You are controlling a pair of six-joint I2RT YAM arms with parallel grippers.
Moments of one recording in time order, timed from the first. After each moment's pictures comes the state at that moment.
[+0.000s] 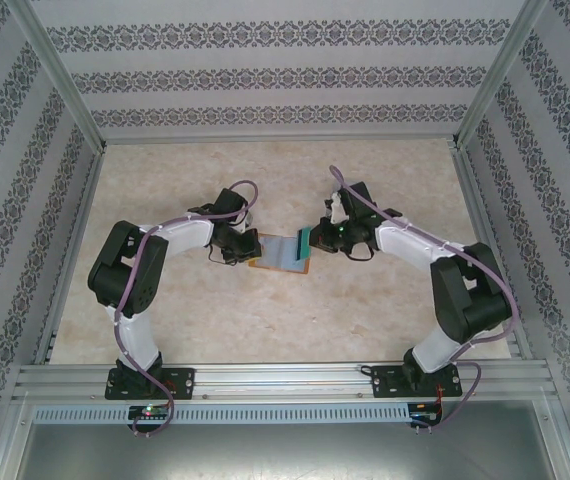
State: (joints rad) left arm -0.40 1.86 1.12 -0.45 0.43 -0.62; right arm 0.39 1.62 1.03 -0.41 -0.51 0.59
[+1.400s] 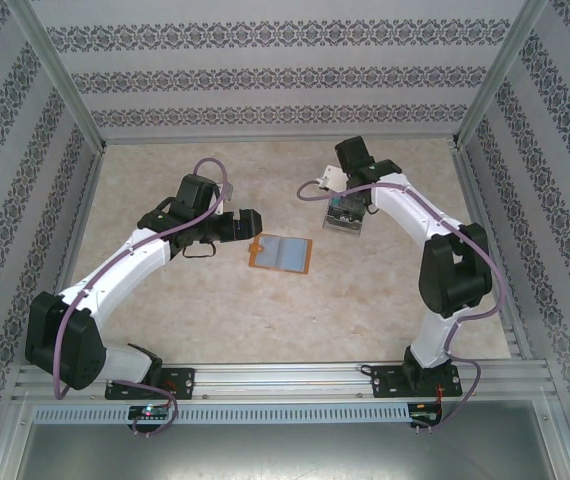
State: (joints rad) left arm -0.40 1.37 1.08 -0.55 0.28 -0.51; right arm 0.34 1.82 1.50 -0.76 0.27 -0.83
